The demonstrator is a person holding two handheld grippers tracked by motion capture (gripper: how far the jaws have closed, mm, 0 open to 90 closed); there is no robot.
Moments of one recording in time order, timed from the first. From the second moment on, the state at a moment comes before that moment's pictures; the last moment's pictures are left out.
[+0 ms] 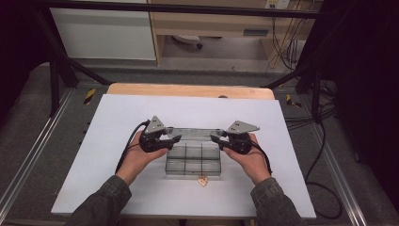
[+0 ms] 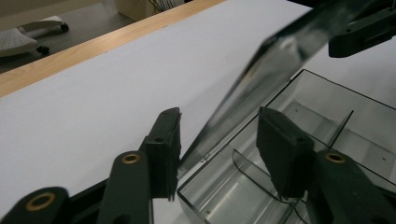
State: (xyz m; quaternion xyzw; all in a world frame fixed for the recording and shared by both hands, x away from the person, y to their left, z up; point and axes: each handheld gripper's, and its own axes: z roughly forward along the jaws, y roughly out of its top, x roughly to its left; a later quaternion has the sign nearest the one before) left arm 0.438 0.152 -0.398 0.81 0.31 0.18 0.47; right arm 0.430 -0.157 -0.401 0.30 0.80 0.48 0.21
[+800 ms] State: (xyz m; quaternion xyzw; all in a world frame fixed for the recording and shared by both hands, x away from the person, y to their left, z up) left arm 0.456 0.155 -0.401 0.78 0.34 0.18 0.50; right arm 0.449 -0.158 -0.407 0.33 0.77 0.51 0.21
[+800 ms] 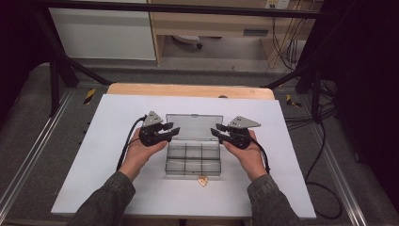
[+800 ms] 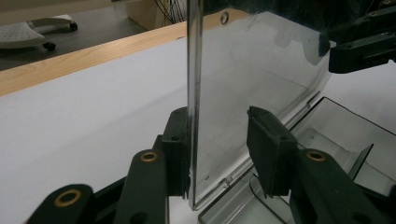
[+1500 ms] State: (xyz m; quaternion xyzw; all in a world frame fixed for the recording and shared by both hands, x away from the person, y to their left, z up) left arm 0.466 0.157 -0.407 0.76 0.36 0.16 0.52; right arm 0.458 -0.157 -0.413 0.35 0.74 0.53 0.20
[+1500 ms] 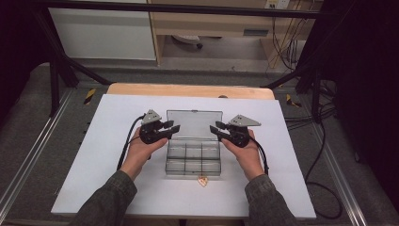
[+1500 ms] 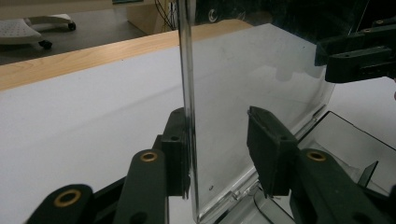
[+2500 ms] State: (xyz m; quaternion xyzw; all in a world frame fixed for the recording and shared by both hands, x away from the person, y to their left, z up) left arm 0.476 0.156 -0.415 0.74 0.37 0.16 0.53; right arm 0.466 -0.156 -0.420 0.37 0.73 0.54 0.20
